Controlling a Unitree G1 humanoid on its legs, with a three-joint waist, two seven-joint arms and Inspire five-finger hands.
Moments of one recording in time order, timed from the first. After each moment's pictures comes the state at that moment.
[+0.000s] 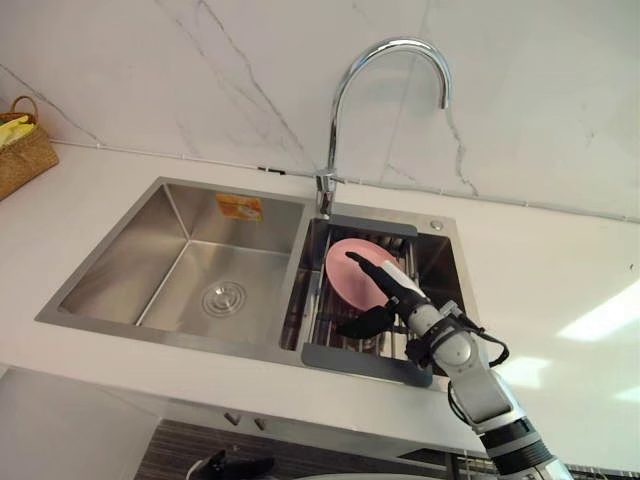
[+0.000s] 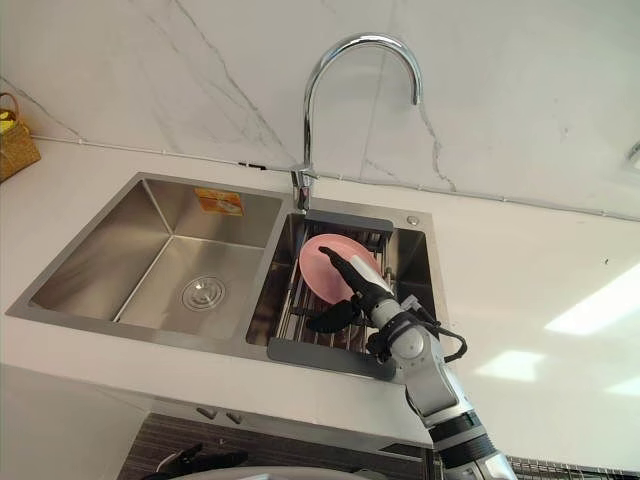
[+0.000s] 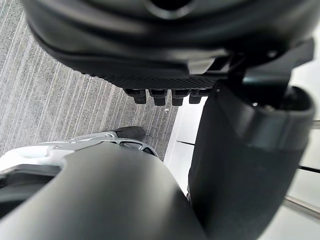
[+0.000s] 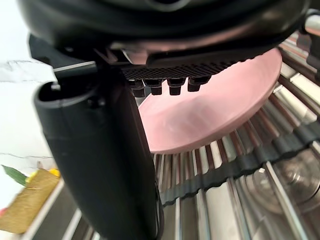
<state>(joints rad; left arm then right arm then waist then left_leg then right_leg) 0.16 0.21 -0.03 0.93 -0.20 0.19 -0.01 -0.11 -0.30 0.26 0.00 -0.38 0.18 0.24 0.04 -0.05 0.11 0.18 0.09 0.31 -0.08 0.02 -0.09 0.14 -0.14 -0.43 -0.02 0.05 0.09</state>
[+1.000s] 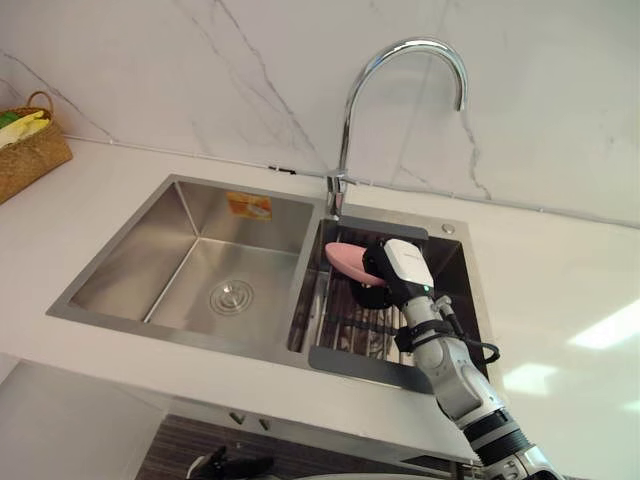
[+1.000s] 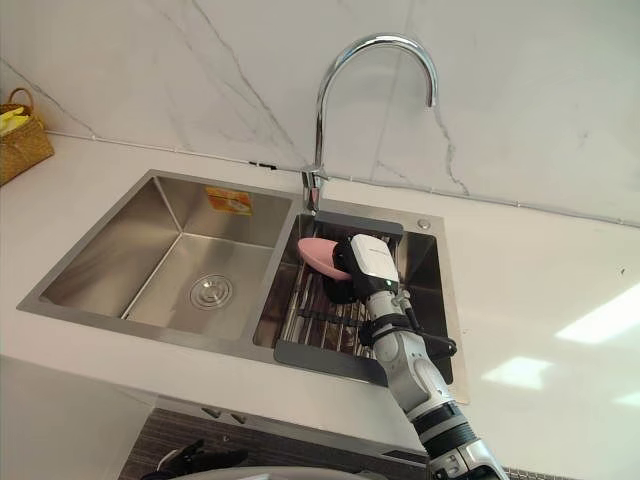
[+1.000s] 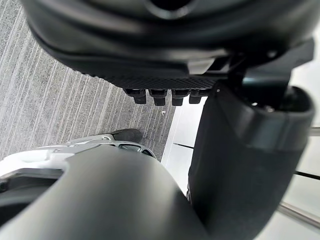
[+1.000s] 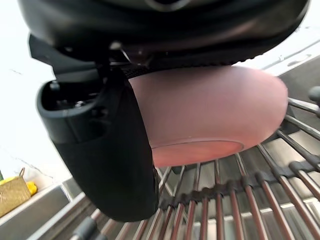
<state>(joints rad) 0.18 0.20 -0.03 0.90 -0.16 0.19 -0.01 -0.15 -0.26 0.32 0.11 -0.71 0.06 -0.20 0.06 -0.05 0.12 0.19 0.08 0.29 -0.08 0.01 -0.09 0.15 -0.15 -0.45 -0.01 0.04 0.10</state>
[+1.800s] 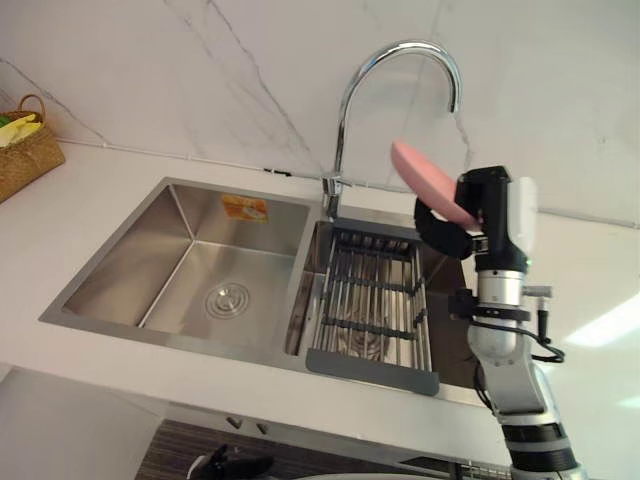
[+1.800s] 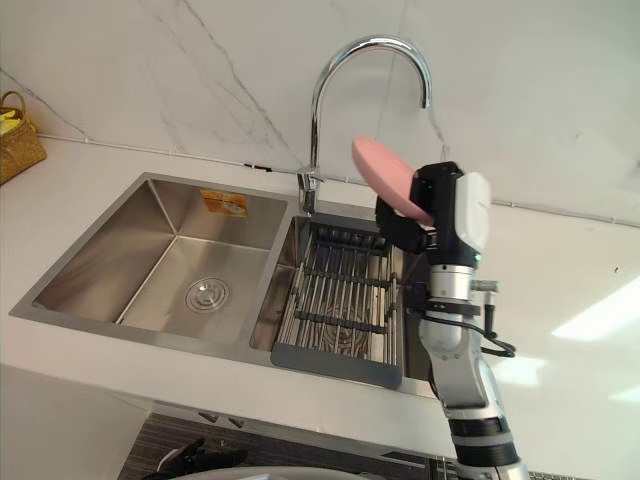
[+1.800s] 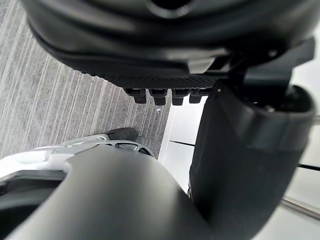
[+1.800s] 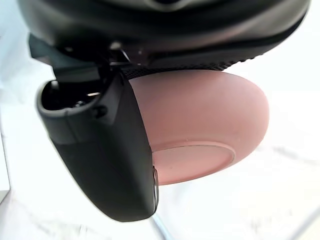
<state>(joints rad) 0.18 0.19 -0.01 0.93 -0.12 0.15 -0.03 -0.04 -0.32 -0.04 -0.27 -0.50 -0.09 -0.39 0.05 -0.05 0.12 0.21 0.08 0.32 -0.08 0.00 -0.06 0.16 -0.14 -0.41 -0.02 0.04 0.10</state>
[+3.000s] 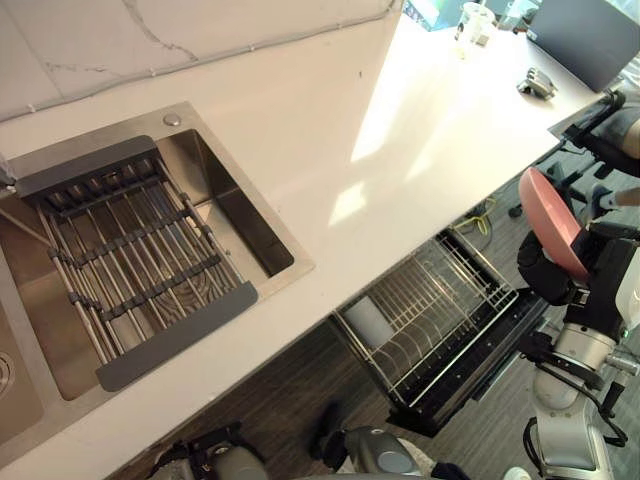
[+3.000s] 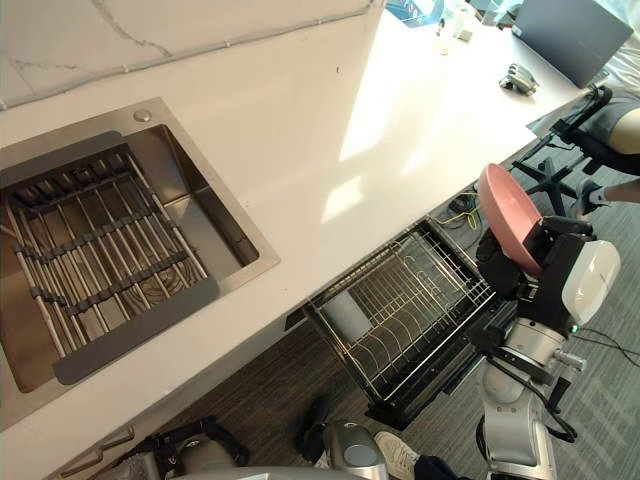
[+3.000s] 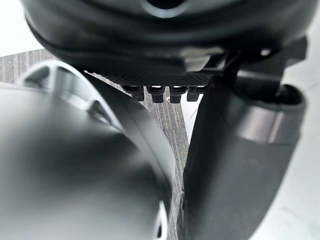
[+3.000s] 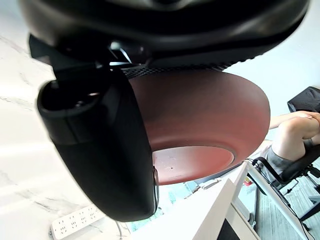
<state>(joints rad) 0.06 0.24 0.13 0.97 -0.45 0.25 0.21 0.20 -0.27 -0.27 -0.20 -0.47 -0.14 -0.58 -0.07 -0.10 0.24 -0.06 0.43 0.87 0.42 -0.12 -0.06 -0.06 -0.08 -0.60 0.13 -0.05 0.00</state>
